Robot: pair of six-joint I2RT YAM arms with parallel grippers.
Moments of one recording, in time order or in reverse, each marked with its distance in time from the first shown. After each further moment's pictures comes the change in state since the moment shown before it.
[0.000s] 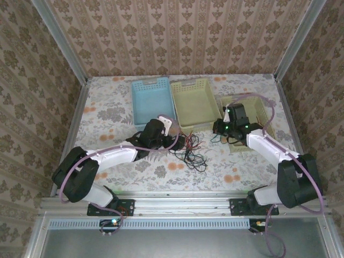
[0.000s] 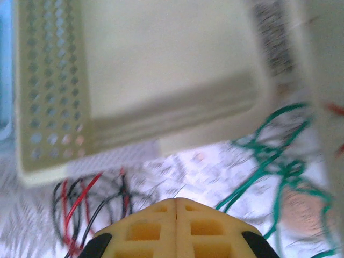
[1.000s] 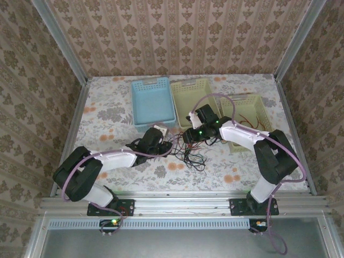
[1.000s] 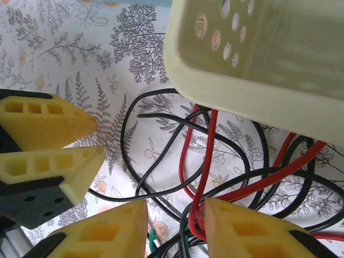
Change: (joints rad) left arm 0.000 0.016 -0.119 -0.001 -0.080 -0.084; right arm 0.255 0.314 0.227 -0.086 -0.168 -0.202
